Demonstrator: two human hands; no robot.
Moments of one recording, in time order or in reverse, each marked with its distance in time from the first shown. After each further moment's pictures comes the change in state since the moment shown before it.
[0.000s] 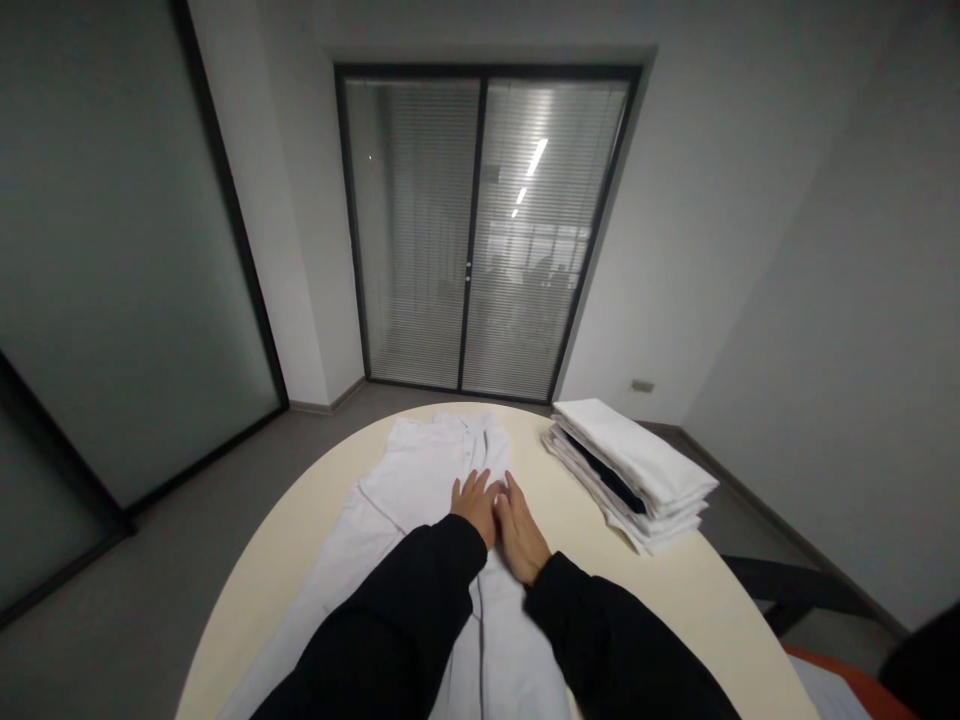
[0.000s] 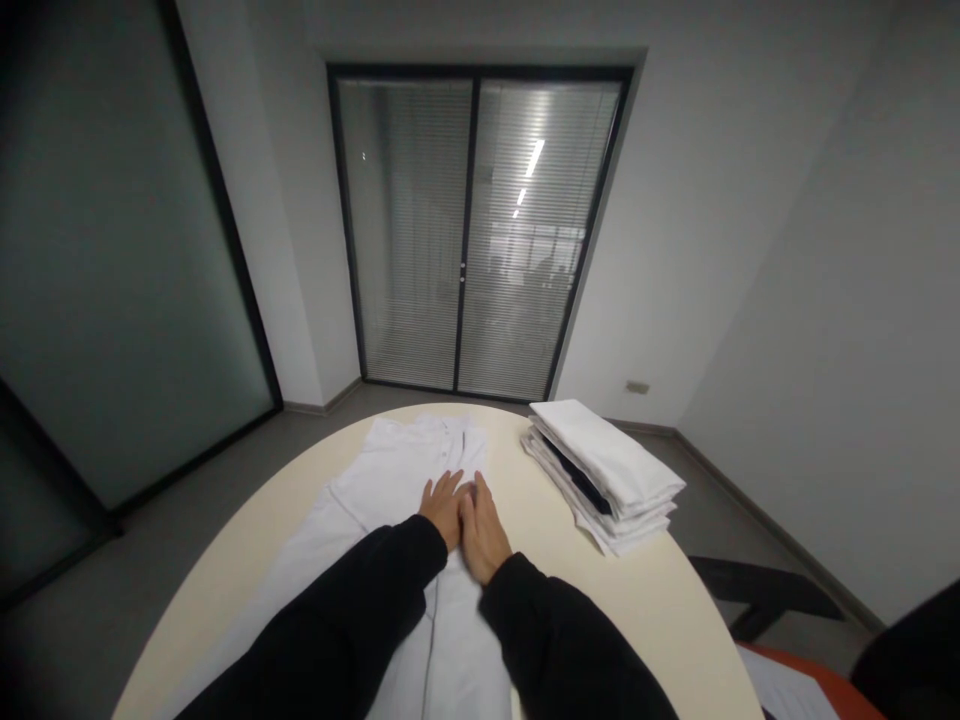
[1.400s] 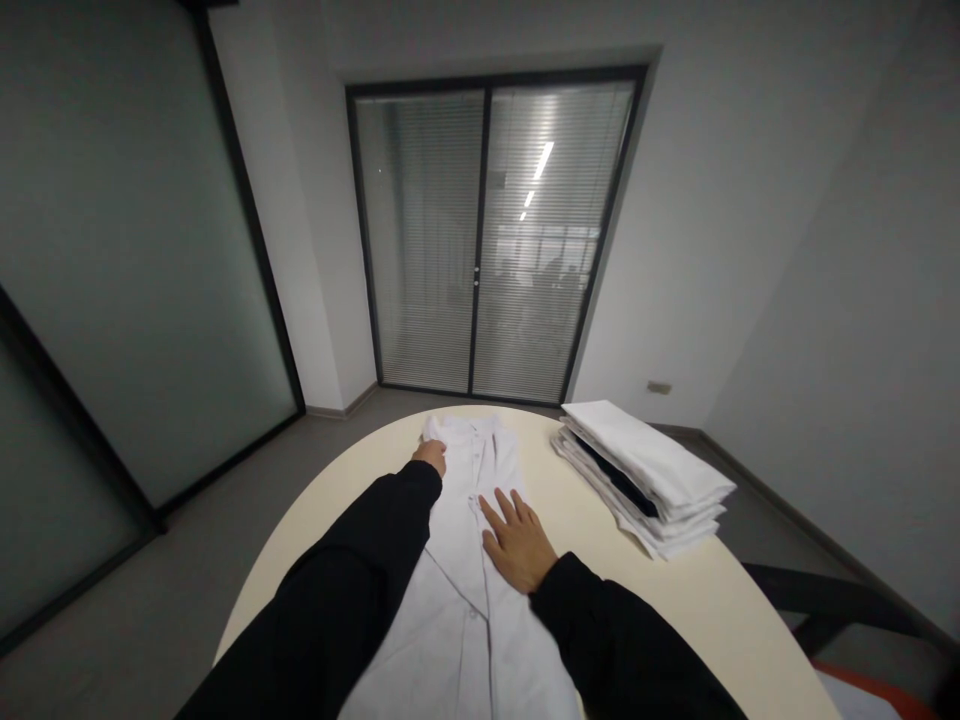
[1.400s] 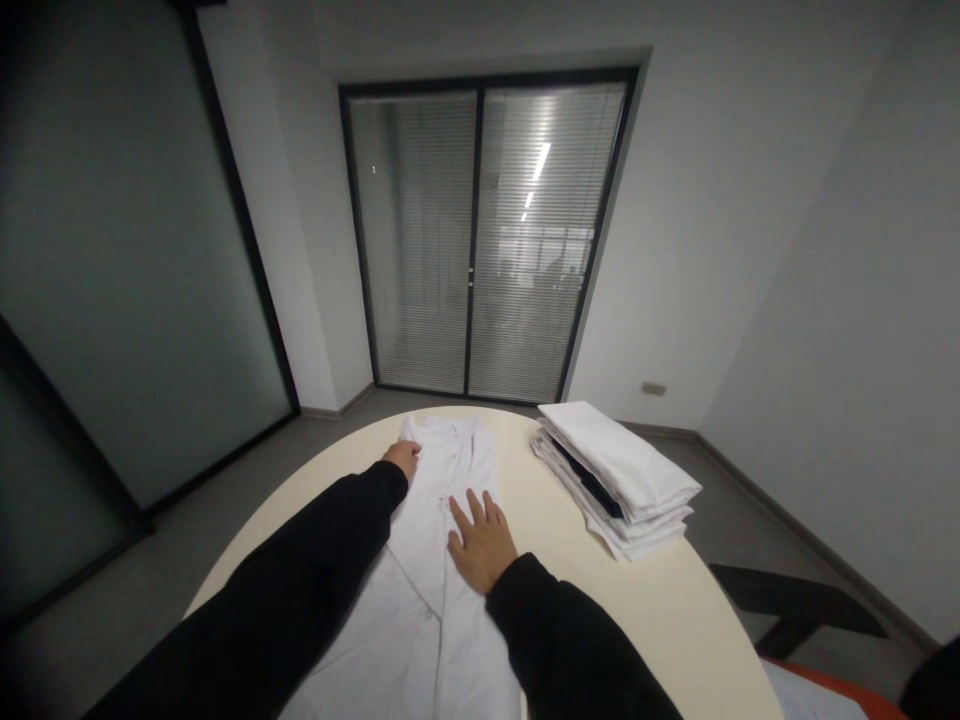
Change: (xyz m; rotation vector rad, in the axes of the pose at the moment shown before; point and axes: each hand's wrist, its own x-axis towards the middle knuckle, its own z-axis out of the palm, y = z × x) left_hand 0.049 -0.090 -0.081 -0.013 -0.026 -0.405; right_hand -0.014 -0.010 -0.005 -0.663 -0.238 -0.234
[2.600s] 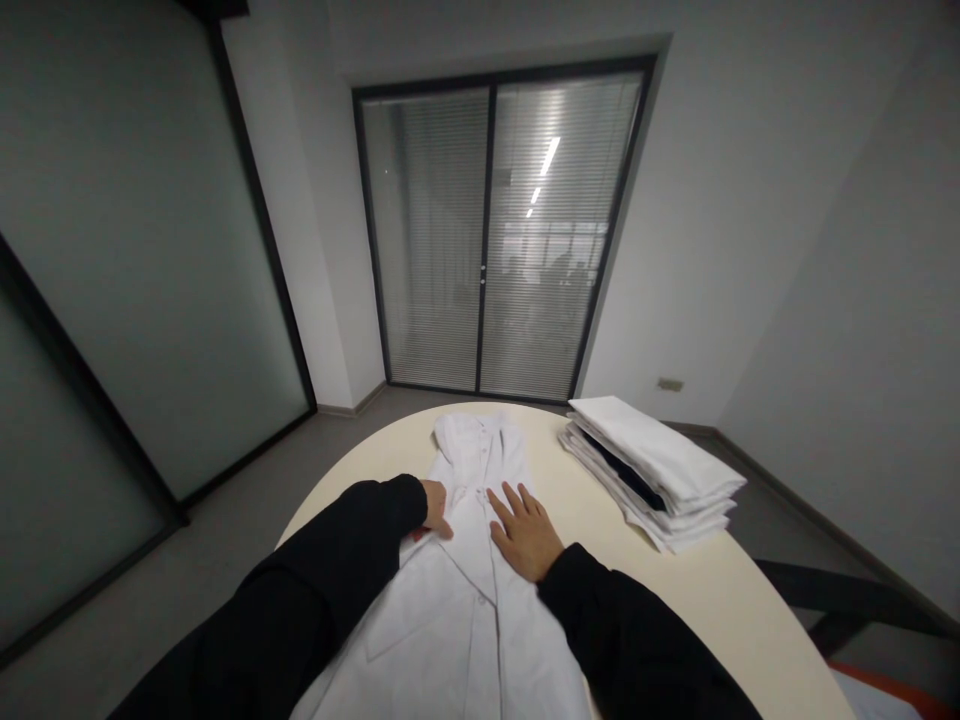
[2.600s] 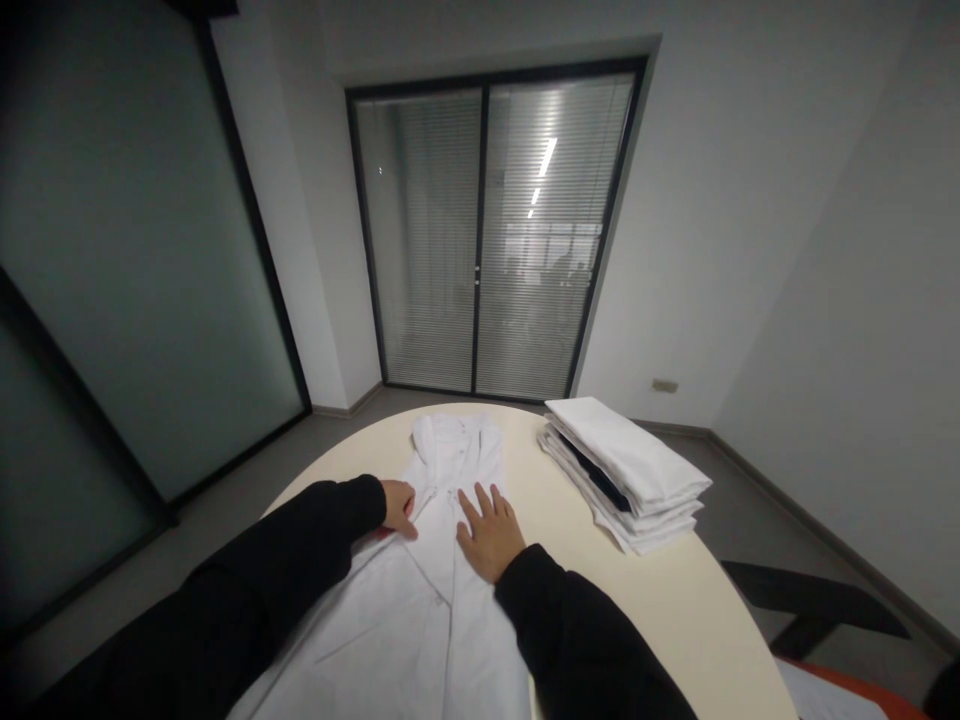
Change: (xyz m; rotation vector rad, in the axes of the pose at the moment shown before) left_hand -0.090 -0.014 -0.029 0.235 -0.561 0.229; right_hand -0.003 0.000 0.006 -0.044 -0.013 0.003
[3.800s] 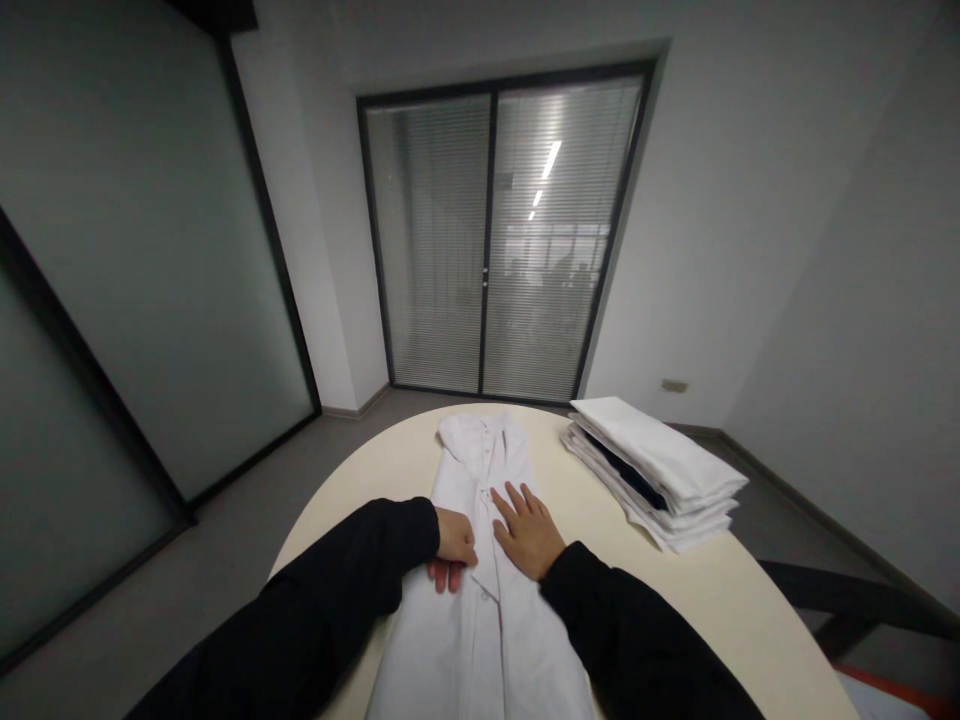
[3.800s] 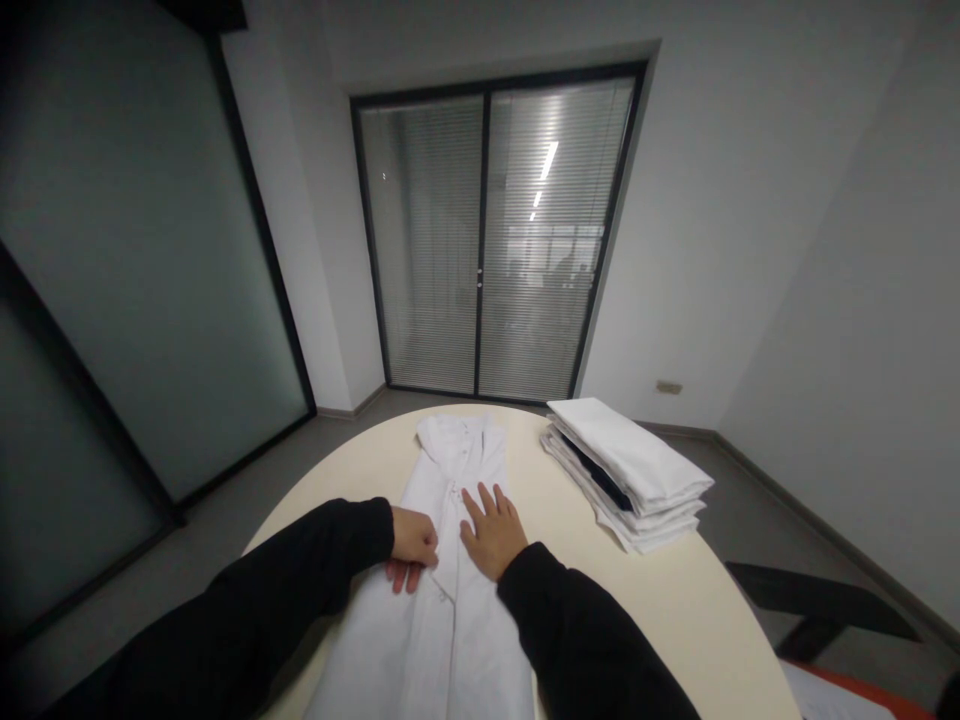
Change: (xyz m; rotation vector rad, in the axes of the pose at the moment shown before) left_hand -0.037 0.051 0.013 -0.355 -0.462 0.066; right_hand -0.002 -0.003 -0.006 0.048 -0.028 0.025
